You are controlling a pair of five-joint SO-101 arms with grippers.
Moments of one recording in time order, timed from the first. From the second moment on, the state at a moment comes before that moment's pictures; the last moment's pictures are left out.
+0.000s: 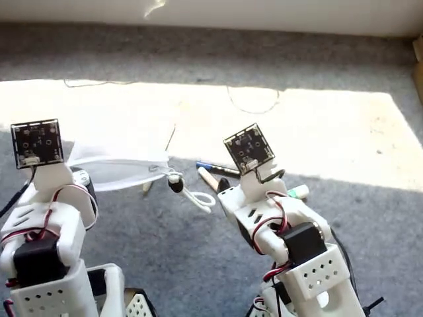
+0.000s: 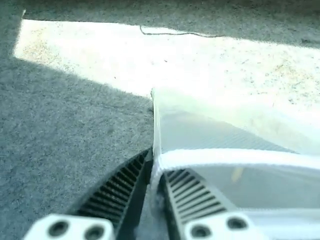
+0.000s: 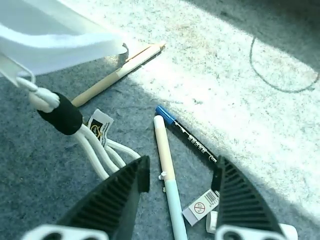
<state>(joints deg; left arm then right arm) -20.3 -72.2 43.6 77.6 2.4 -28.7 -65.4 52.7 62.0 8.0</state>
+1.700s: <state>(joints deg) -29.0 -70.0 41.5 79.5 3.9 -36.0 10.6 -4.3 60.1 -33.5</state>
